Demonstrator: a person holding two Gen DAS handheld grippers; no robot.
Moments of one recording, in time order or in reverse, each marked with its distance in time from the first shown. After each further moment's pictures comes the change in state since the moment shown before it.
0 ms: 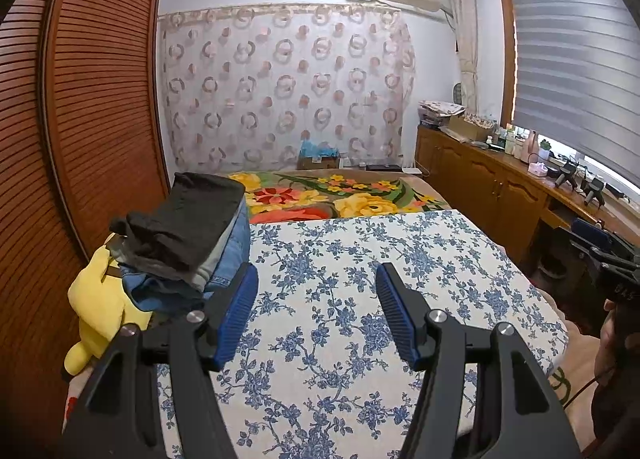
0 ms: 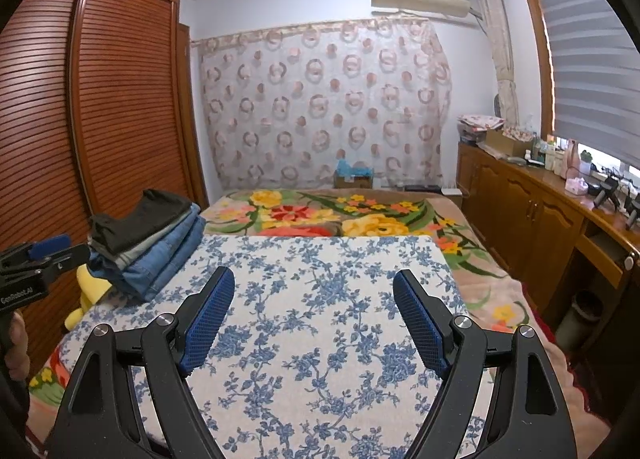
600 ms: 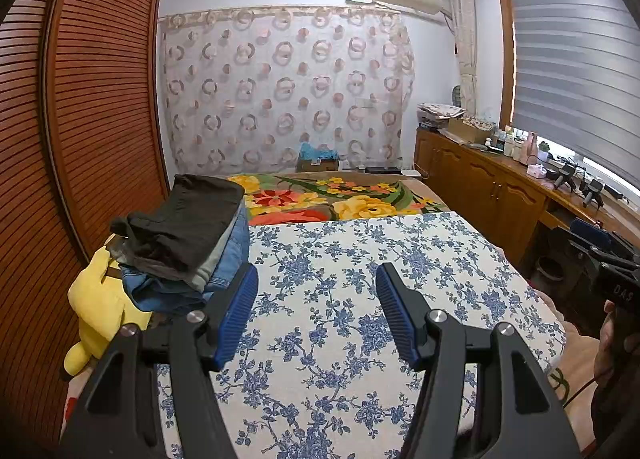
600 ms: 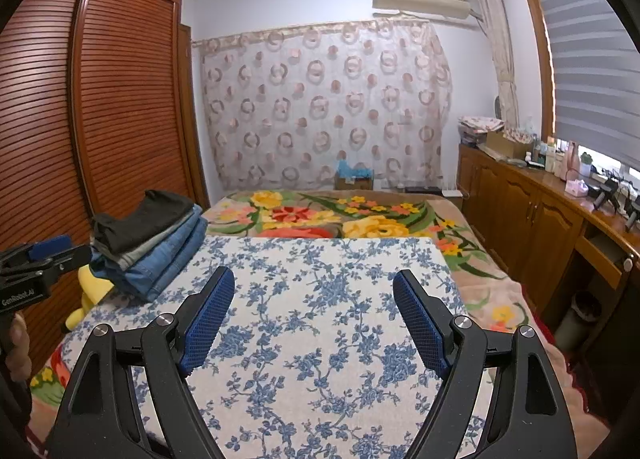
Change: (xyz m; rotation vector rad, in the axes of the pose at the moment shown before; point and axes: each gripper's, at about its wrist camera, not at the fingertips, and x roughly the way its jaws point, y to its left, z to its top) left arm -0.002 -0.003 -0.002 -0.001 -0.005 -0.002; right arm -0.005 -0.006 0.003 -0.001 -0.004 0.003
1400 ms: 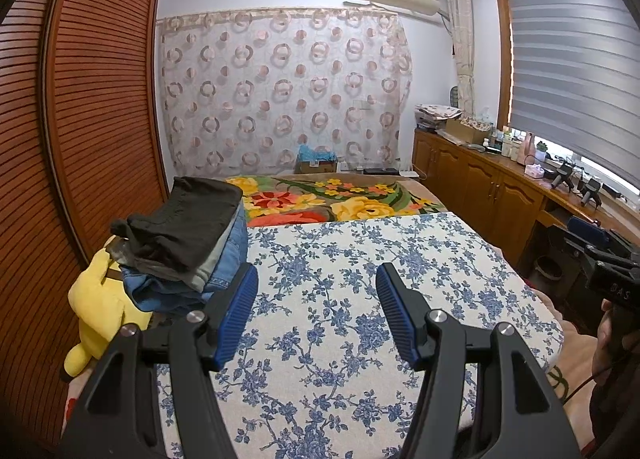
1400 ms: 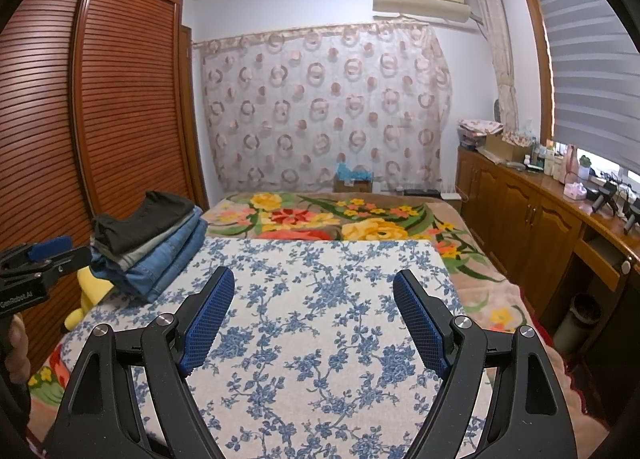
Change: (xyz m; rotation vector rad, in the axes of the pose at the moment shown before) left arm -0.005 -0.004 0.001 0.004 -0.006 -0.004; right arm -0.003 0.003 0.003 -0.004 -0.004 -0.003
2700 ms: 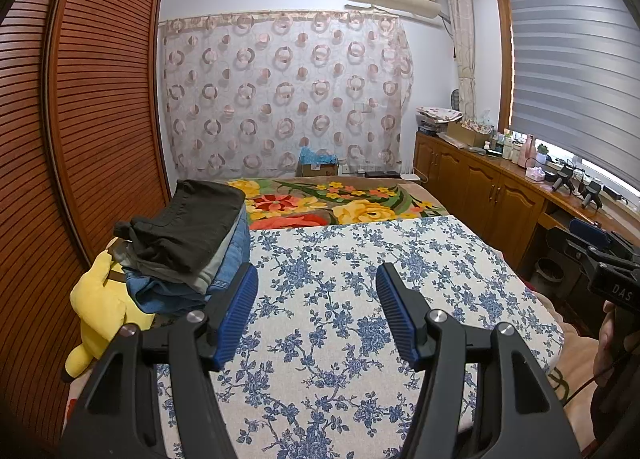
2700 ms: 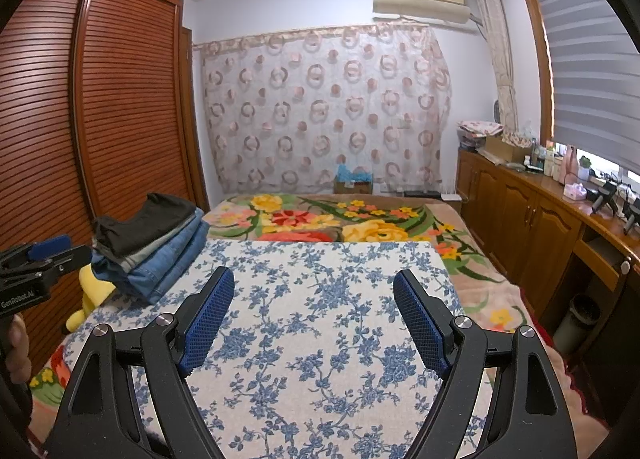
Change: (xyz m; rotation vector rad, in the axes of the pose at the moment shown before) left arm -0.003 0.002 0.001 -0.005 -0.005 0.000; right arm -0.002 0.005 0.001 -0.002 -0.003 -0.003
